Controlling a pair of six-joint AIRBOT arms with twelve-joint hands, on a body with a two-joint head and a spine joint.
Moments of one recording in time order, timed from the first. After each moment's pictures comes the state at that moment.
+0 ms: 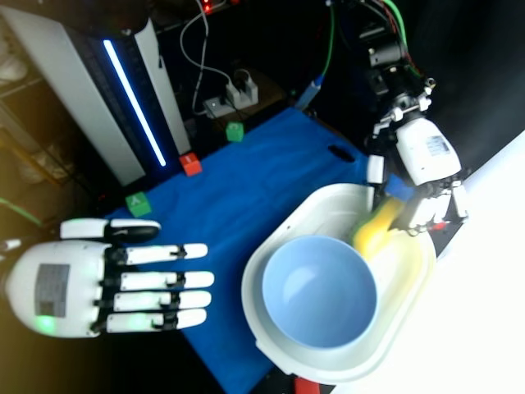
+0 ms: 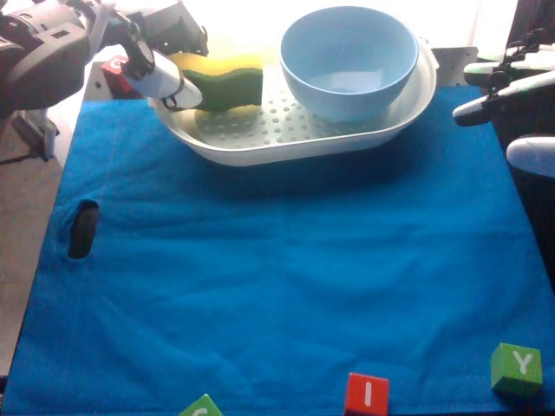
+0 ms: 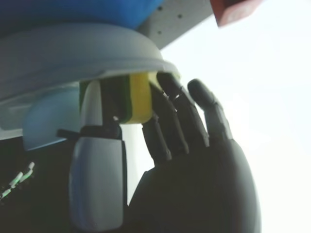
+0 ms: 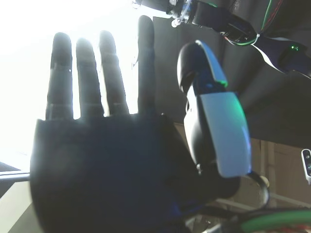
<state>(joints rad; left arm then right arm) 0.44 -1.37 1.76 0.03 -0.19 0.86 -1.01 -1.04 1.51 -0.27 1.12 -0.05</state>
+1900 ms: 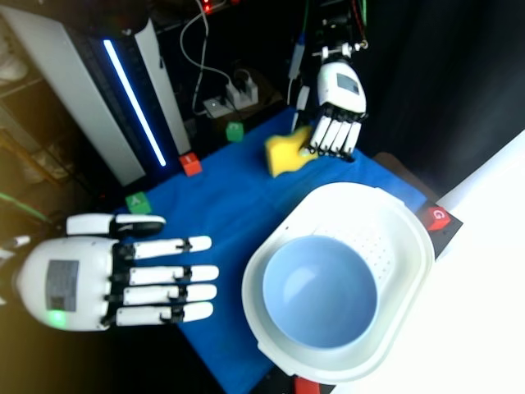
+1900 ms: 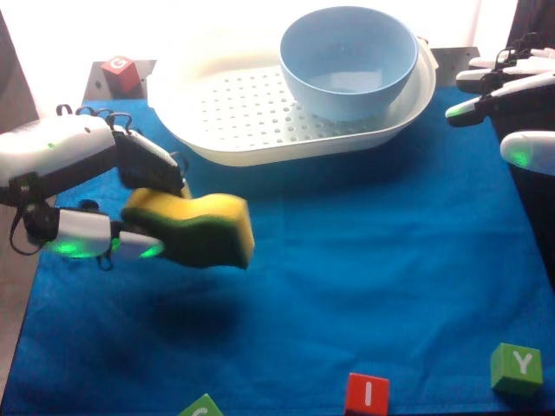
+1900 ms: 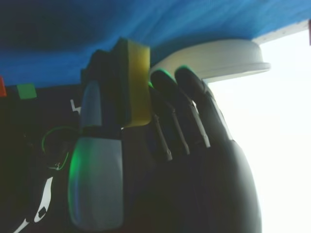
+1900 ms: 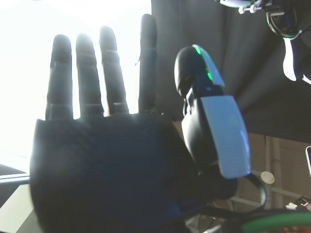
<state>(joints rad) 0.88 -0.90 1.15 0.21 -0.76 0.60 -1.01 -1.05 1.50 -0.25 1.12 -0.04</state>
